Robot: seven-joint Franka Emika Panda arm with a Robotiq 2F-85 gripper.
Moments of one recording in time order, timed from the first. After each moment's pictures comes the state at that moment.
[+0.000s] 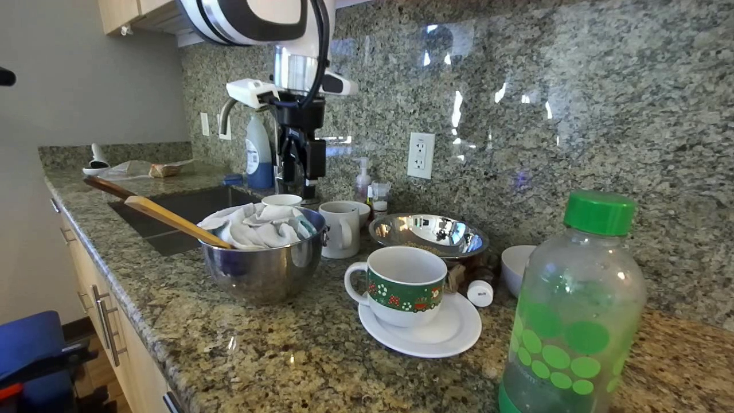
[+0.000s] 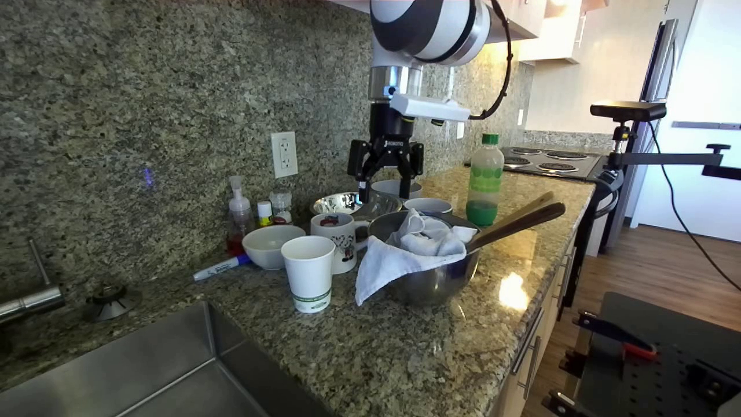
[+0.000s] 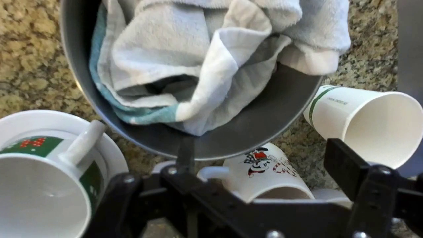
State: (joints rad) arm 0.01 0.06 0.00 -2.26 0.15 2.35 0.14
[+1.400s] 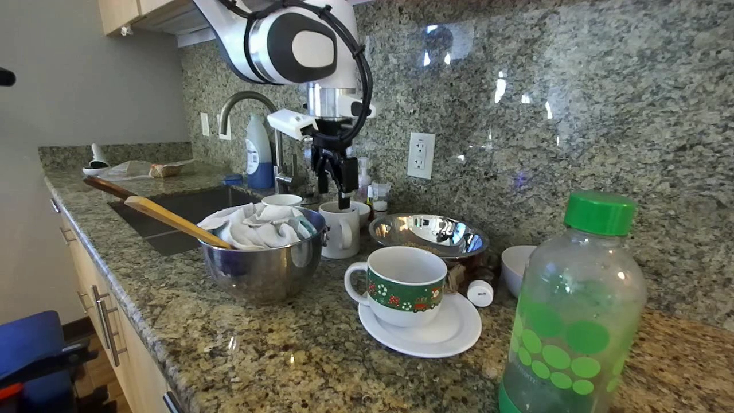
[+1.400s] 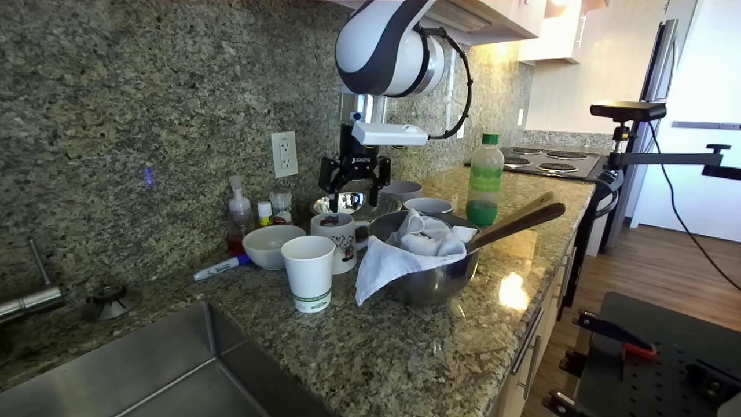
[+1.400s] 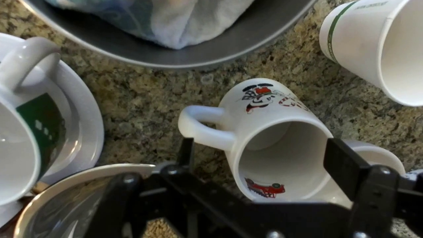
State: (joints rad) arm 0.03 0.29 -0.01 -2.07 0.09 2.47 0.20
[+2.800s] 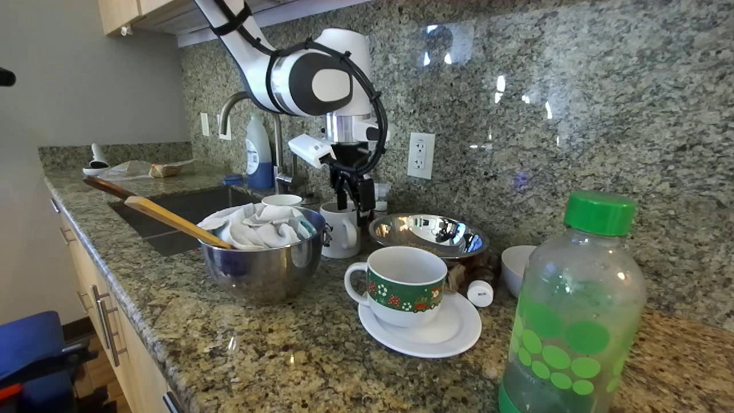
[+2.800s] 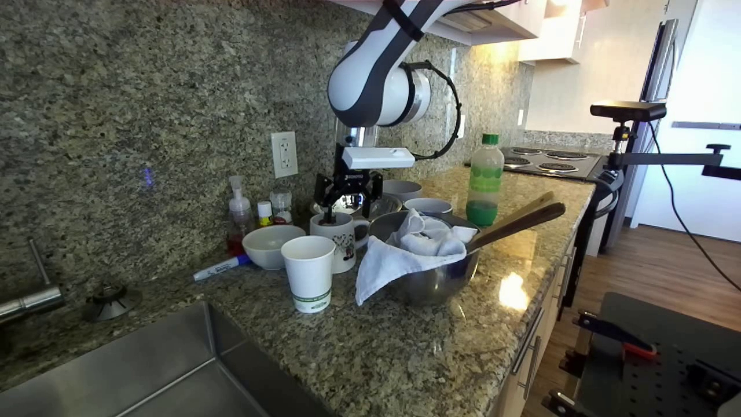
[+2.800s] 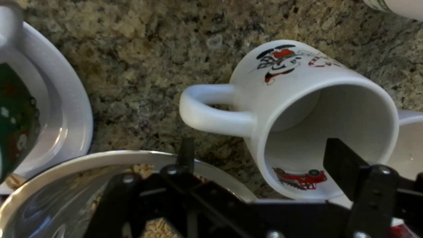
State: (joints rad) arm 0.04 0.43 -0.04 -1.98 0.08 2.57 0.24
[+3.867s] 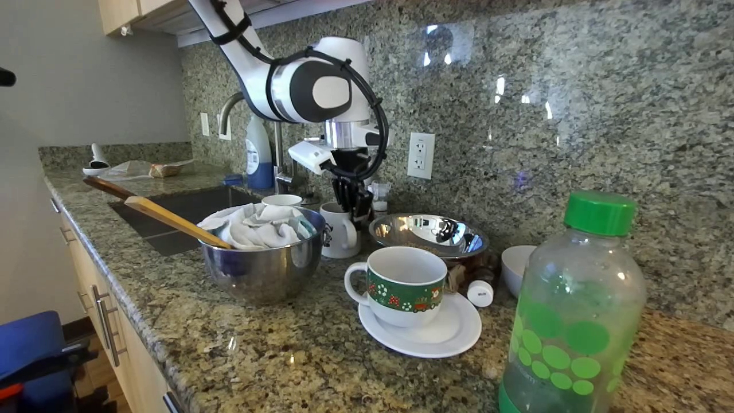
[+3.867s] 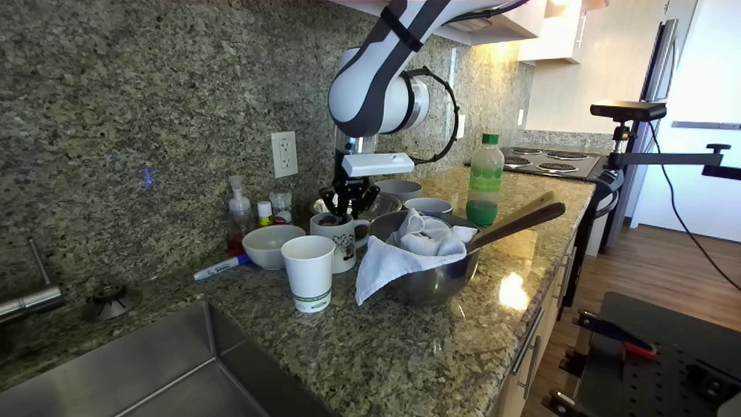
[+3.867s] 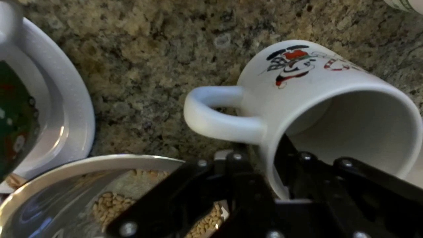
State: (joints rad) arm 0.06 0.45 -0.06 -1.98 0.05 2.59 0.27
